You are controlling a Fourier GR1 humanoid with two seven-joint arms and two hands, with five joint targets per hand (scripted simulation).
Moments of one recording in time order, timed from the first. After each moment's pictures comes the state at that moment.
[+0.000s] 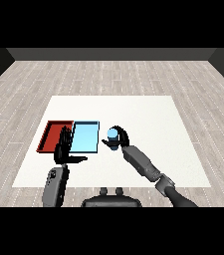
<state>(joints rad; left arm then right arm) -0.02 0.03 0.03 -1.56 0.12 -0.07 -0.42 -0.70 -0.02 0.59 -0.67 -0.70 -0.43 -0.54</state>
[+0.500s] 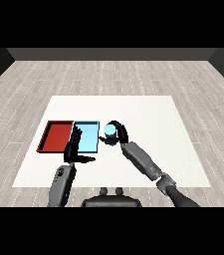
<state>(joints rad) -0.06 0.01 -0.07 -1.50 0.11 -0.05 -0.37 -0.72 -0.04 0.56 -0.83 -0.59 -0.43 -0.51</state>
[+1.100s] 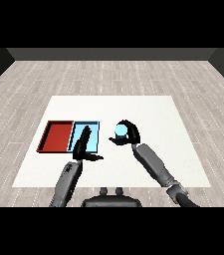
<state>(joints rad) -0.14 0.00 -0.17 -1.40 0.12 0.02 -0.35 -0.56 -0.16 0.46 -1.12 -0.46 -0.33 -0.40</state>
